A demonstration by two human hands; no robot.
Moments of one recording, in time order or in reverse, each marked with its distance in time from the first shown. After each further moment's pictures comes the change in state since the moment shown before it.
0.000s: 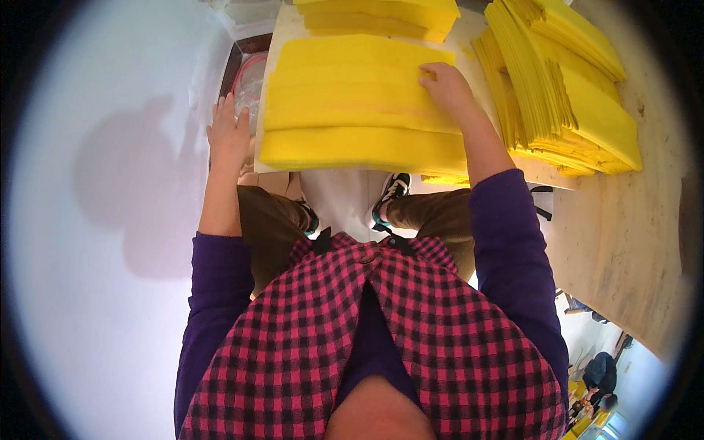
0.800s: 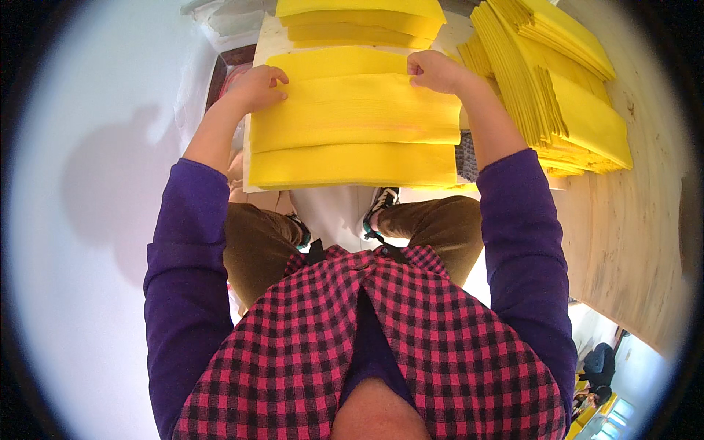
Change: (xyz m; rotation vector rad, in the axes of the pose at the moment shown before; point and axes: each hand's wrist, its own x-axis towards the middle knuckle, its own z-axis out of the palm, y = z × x) left_hand 0.101 0.091 0.002 0.192 -0.530 0.293; right_hand 0.043 -0.025 -0.059 -0.055 -0.368 -0.168
